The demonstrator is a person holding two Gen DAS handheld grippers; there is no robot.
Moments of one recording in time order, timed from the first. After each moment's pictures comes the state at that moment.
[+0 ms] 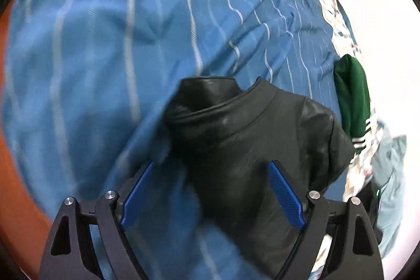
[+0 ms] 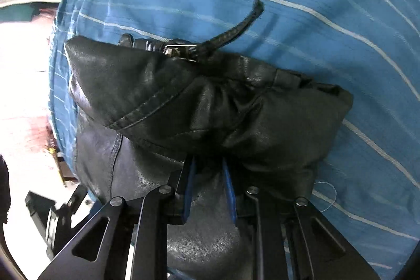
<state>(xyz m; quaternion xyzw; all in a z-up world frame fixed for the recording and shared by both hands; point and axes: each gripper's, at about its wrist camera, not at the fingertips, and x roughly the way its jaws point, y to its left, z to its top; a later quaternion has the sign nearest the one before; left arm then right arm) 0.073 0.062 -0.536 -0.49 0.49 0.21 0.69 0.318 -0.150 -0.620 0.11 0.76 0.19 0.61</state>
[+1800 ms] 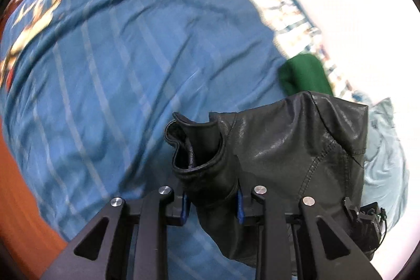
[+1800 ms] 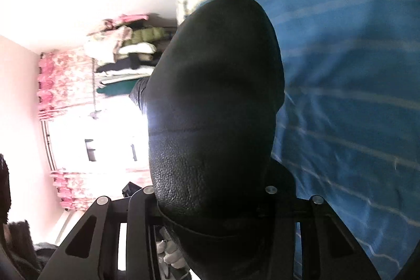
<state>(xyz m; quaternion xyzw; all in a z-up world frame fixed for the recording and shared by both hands) 0.169 0.082 -0.385 -0.38 0.49 0.12 0.77 0.326 -0.281 -0.505 0.47 0.57 0.33 0.59</state>
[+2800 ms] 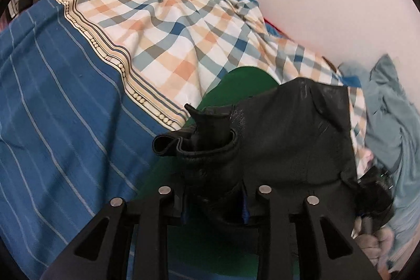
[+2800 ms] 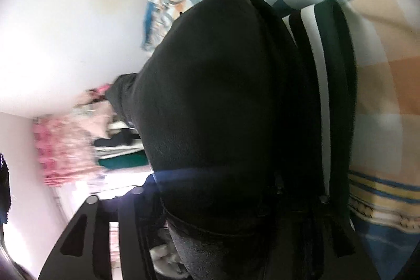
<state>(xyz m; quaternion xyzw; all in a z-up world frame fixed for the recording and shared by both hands) 0.605 -0.025 -0.492 -0.22 0.49 -0.02 0.84 0.723 -0.413 -0.628 0.50 0.57 0.23 0.60</state>
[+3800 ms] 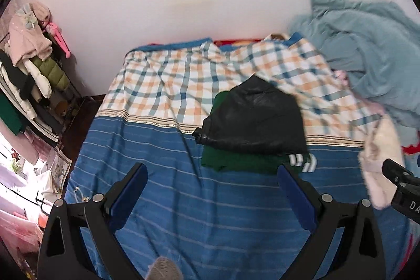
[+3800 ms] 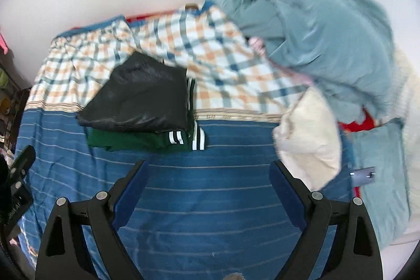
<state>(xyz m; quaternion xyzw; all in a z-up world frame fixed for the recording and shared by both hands) 0.409 -0.075 -0.209 0.09 0.45 -0.04 0.89 0.392 -0.265 -0.212 0.04 0.51 -0.20 0.84</state>
